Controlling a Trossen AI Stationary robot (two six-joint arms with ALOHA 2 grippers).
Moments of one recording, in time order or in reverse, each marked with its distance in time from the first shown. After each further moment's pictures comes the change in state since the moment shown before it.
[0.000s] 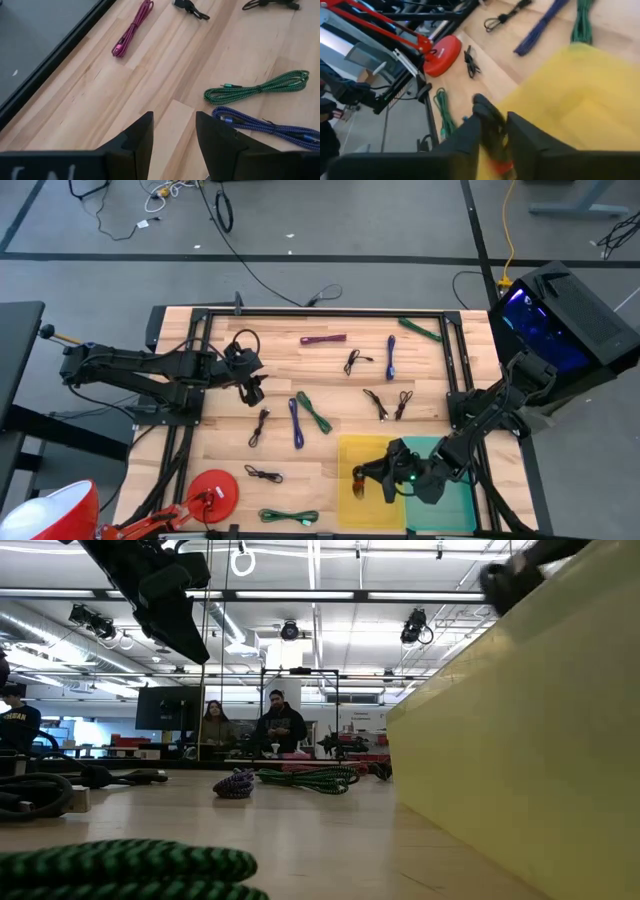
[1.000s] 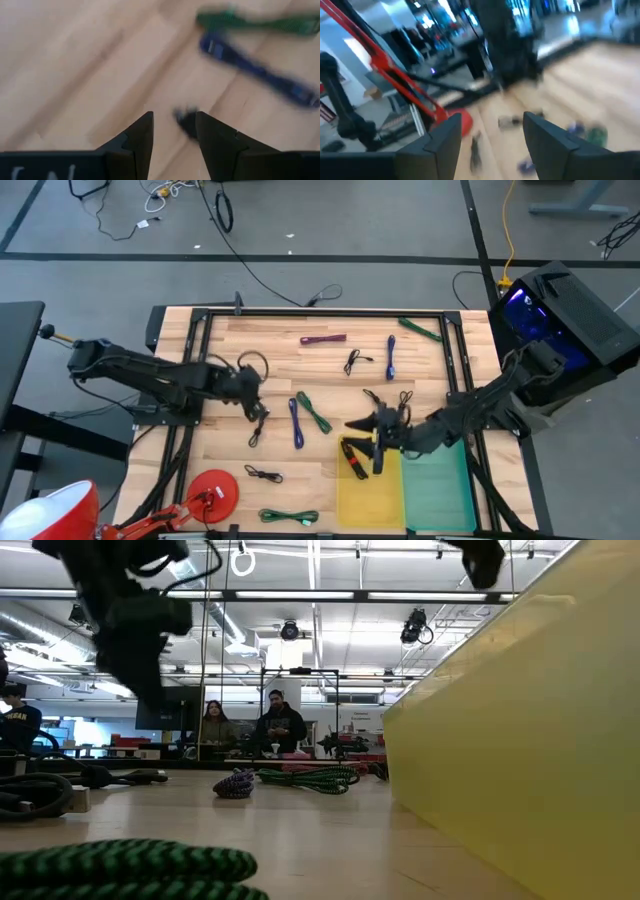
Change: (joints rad) left arm -0.120 0.120 -0.071 -0.120 0.158 -0.455; right arm -0.254 -0.169 0.000 0.323 -0.107 -0.716
